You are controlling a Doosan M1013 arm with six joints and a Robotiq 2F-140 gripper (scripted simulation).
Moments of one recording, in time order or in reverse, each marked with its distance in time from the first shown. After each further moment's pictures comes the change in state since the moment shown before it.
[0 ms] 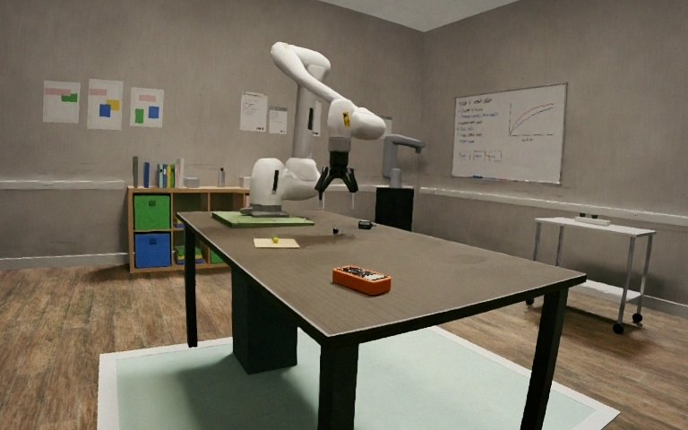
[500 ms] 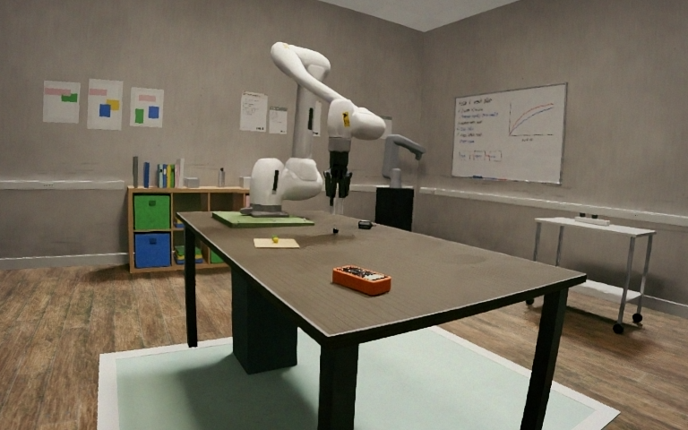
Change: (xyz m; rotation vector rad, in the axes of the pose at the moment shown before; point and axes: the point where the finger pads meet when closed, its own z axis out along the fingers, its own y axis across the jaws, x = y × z) arm -0.001 -0.001 0.000 0.003 0.000 -0.021
